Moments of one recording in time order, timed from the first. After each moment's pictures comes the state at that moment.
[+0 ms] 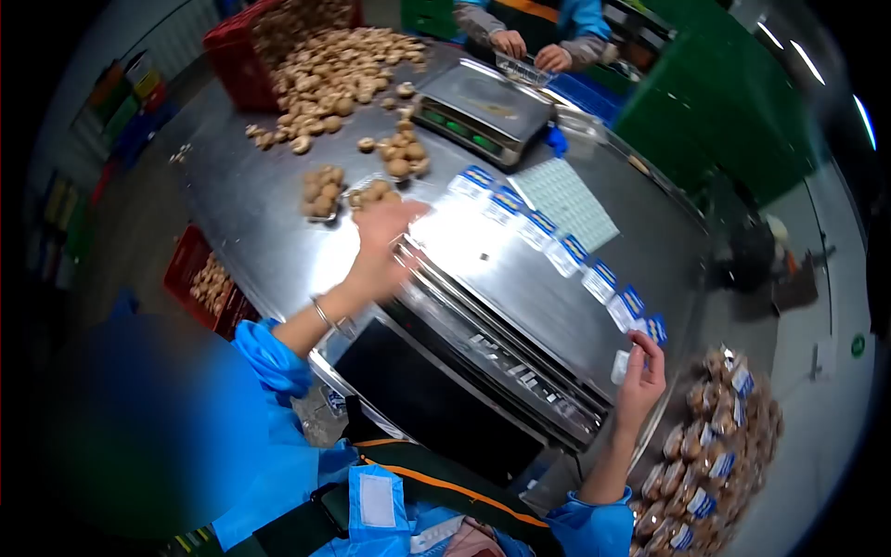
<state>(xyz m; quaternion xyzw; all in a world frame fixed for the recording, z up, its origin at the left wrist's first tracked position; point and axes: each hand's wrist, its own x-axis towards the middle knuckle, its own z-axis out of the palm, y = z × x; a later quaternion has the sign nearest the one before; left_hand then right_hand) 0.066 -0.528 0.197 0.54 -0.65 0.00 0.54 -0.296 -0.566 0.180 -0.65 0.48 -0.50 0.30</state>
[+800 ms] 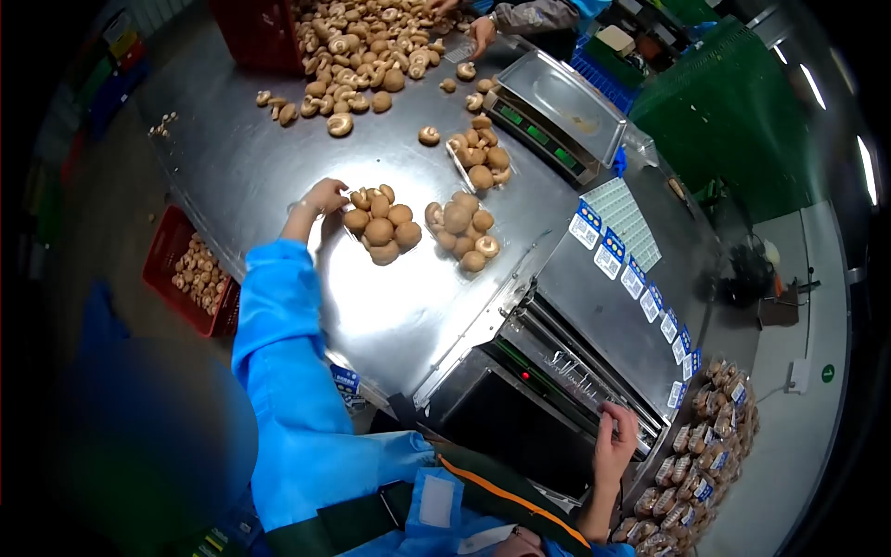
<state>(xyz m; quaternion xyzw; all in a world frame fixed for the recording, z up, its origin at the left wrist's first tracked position) 0.513 -0.528 -0.053 0.87 -0.36 -0.24 0.24 -0.092 -0.453 0.169 -0.75 0.58 -0.26 0.19</state>
